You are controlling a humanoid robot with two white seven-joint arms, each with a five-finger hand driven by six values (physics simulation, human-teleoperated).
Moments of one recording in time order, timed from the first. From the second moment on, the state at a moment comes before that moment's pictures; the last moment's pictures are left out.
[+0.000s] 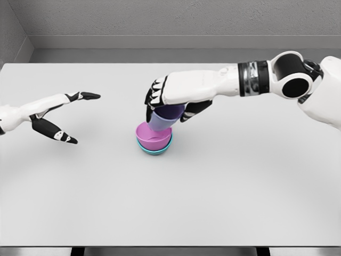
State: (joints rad) left arm -0.67 1.00 -0.93 -1.33 0.47 -0.61 -0.47; right arm -1.15 -0.62 1.16 -1.50 0.02 -0.61 0.48
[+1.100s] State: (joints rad) left arm -0.67 1.00 -0.93 -1.32 0.47 -0.61 -0.47; right arm -1.14 -0.61 1.18 -1.51 0.03 -0.61 0.48
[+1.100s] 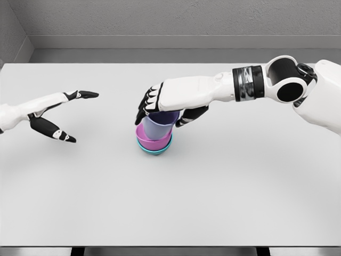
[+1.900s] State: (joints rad) left arm -0.67 1.01 -0.93 -1.32 0.47 -0.61 -0.47; right arm -1.12 -0.67 1.10 -1.50 0.01 -0.61 0.45
